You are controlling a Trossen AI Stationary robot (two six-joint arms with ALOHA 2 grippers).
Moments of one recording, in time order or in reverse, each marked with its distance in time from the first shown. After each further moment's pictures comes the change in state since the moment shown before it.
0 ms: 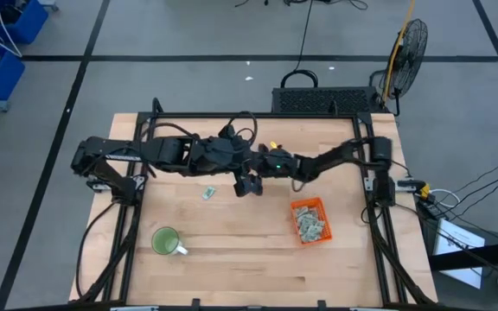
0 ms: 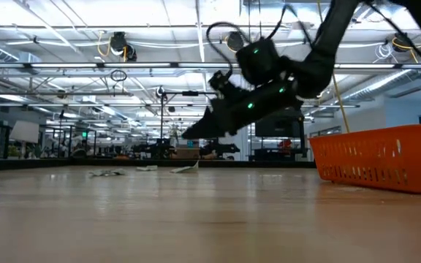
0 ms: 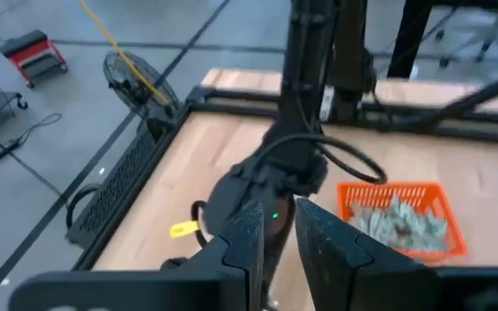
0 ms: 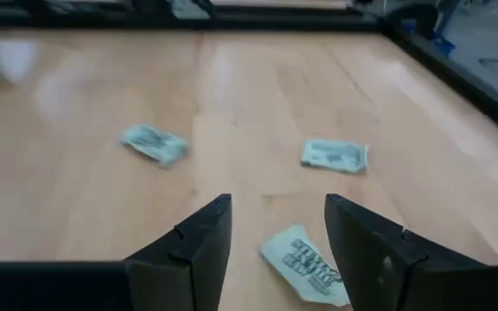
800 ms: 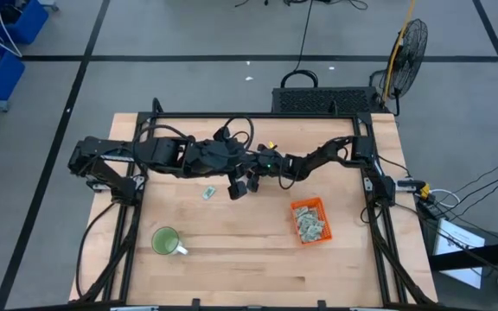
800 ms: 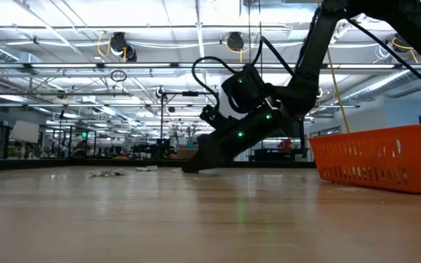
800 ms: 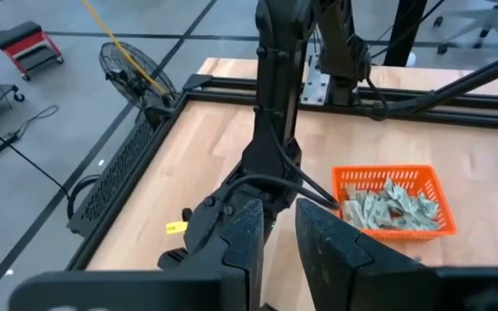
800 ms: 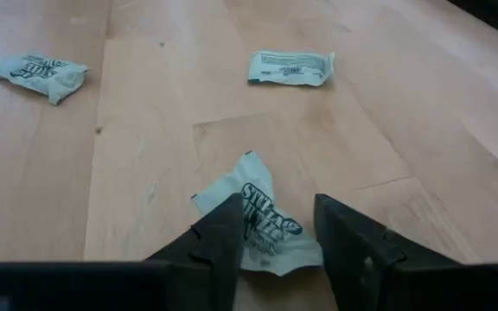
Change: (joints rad) left arm -0.027 -0.018 0.000 -0.068 -0.008 -0.021; right arm -0.045 0.182 0.091 -0.068 0.080 0.056
